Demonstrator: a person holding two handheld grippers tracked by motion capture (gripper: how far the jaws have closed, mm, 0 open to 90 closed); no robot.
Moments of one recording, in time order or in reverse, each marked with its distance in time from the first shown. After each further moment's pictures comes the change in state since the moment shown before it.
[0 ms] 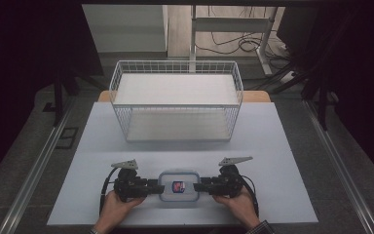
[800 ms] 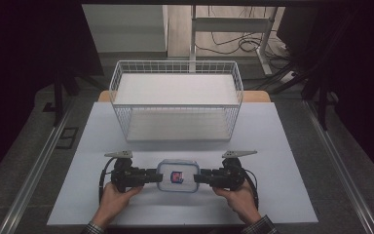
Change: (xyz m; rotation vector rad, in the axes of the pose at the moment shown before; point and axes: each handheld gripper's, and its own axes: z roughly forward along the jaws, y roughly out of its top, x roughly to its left) left arm 0.002 0.027 -0.017 -0.089 -0.040 -0.036; right arm 0.008 0.022 -0.012 -0.081 0.008 0.004
